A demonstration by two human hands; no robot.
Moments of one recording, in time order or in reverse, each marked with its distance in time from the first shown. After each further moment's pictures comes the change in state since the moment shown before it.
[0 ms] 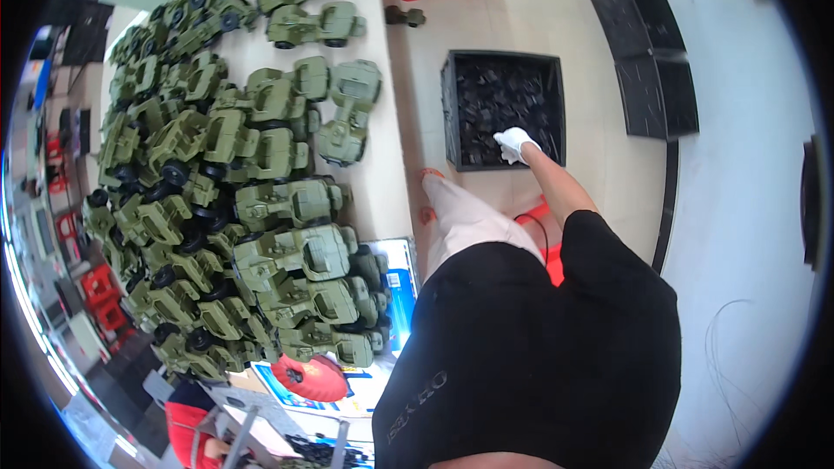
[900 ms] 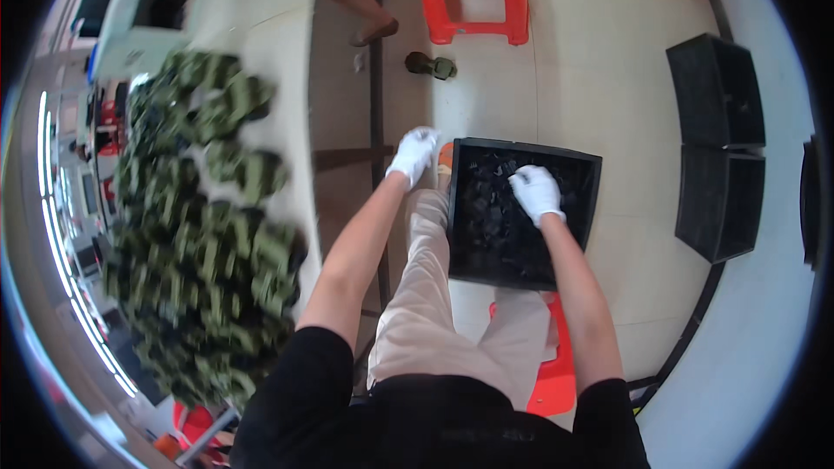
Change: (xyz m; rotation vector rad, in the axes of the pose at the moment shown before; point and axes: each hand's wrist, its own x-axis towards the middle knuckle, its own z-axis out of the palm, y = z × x) left_hand 0.024 -0.235 0.762 1.045 -0.976 0.133; right_hand 0.144 -0.087 -0.168 -0.252 0.264 -0.510
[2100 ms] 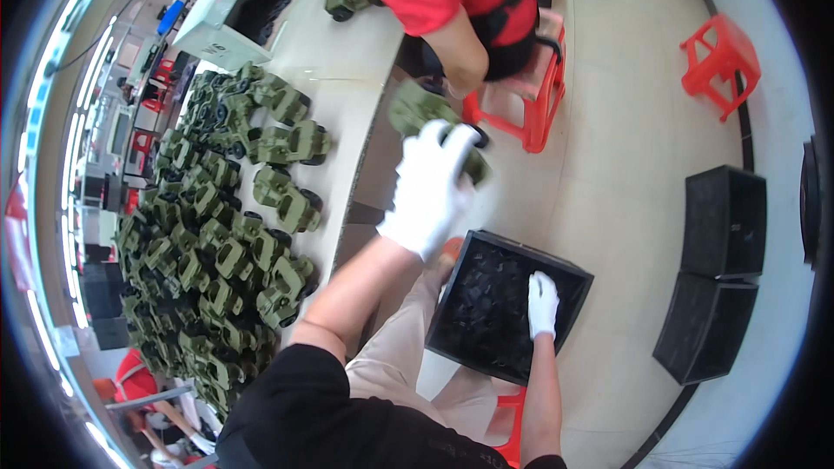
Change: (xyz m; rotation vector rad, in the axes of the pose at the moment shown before) left_hand -0.133 0.258 -0.016 0.802 0.668 0.909; right_hand -0.021 0.019 -0.030 0.464 0.290 0.025
